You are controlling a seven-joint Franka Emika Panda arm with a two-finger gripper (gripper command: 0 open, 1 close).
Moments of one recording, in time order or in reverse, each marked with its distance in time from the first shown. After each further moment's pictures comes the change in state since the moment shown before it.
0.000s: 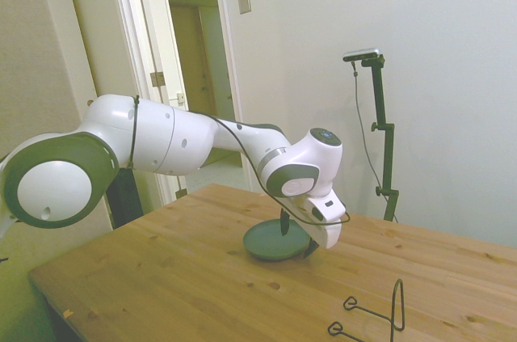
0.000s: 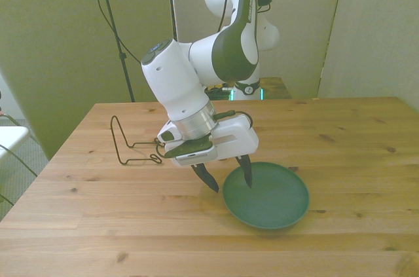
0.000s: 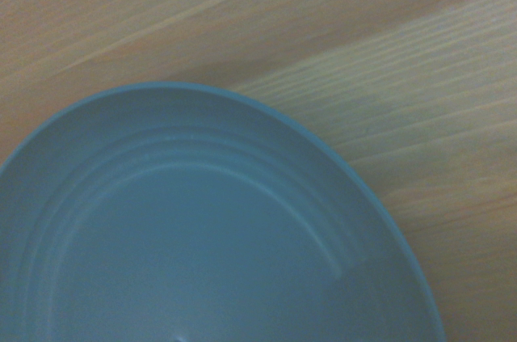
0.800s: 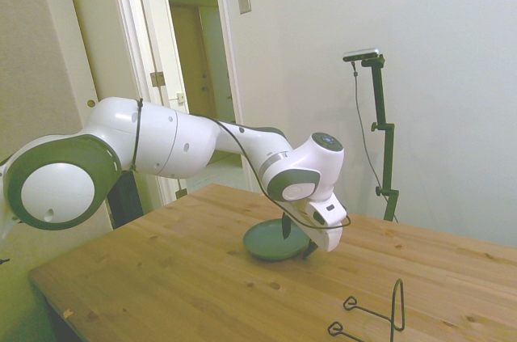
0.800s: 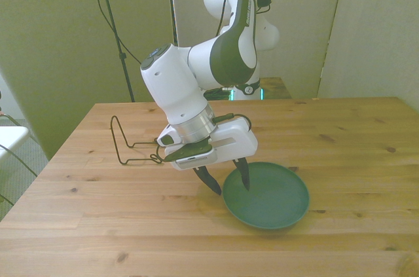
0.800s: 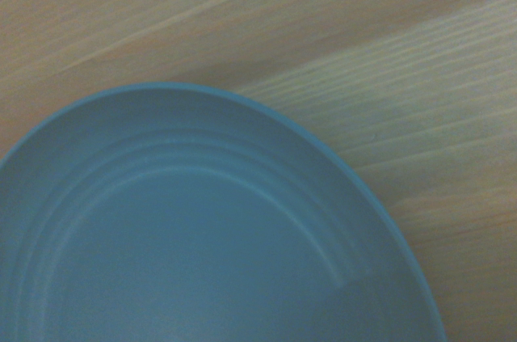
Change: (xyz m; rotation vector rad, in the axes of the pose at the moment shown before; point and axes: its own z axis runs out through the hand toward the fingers) arm 0.004 0.005 0.006 0.006 -0.008 -0.015
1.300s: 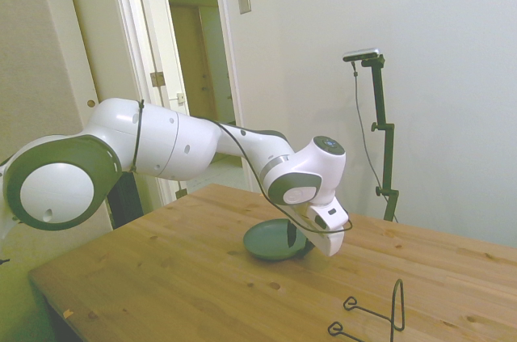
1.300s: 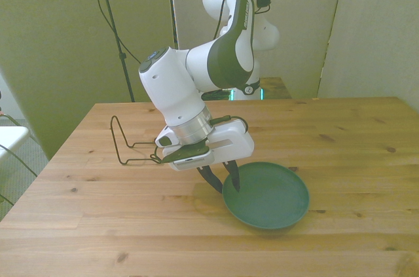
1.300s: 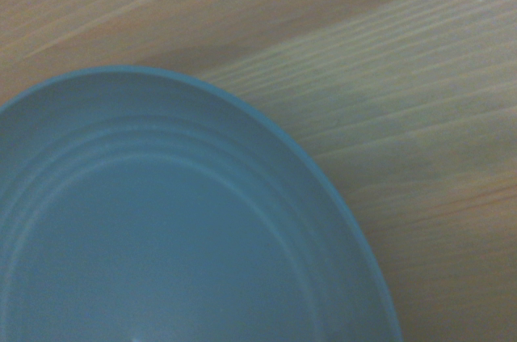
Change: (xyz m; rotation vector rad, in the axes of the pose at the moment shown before) arm 0.006 0.009 0.002 -0.008 0.005 0.004
